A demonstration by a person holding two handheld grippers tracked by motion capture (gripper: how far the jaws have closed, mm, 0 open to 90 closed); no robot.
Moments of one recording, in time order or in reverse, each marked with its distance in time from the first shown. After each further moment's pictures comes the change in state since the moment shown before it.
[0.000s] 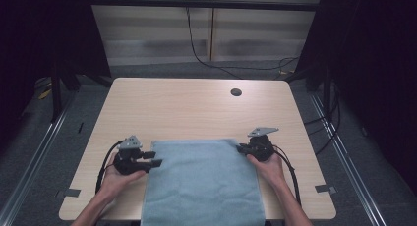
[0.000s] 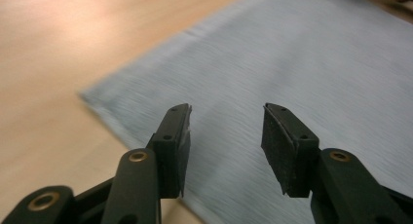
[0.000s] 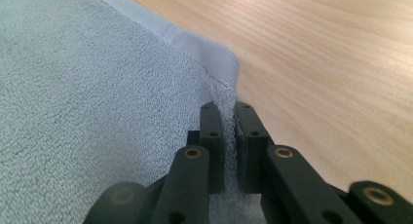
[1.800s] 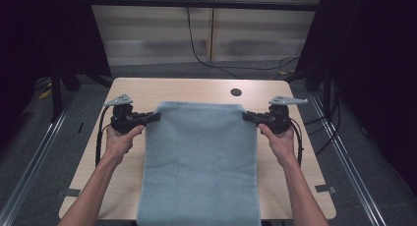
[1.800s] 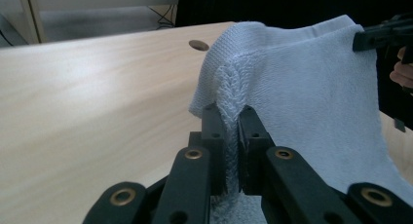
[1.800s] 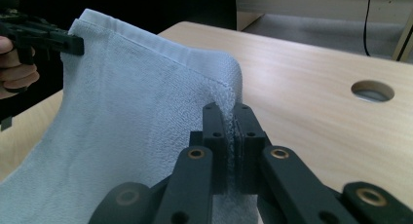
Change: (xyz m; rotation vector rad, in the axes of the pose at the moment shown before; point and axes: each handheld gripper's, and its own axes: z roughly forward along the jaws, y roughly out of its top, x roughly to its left) left arm 0.029 0.096 -0.022 -0.260 -0.041 -0.050; right arm -0.020 0.082 -0.075 -0.315 0.112 0.082
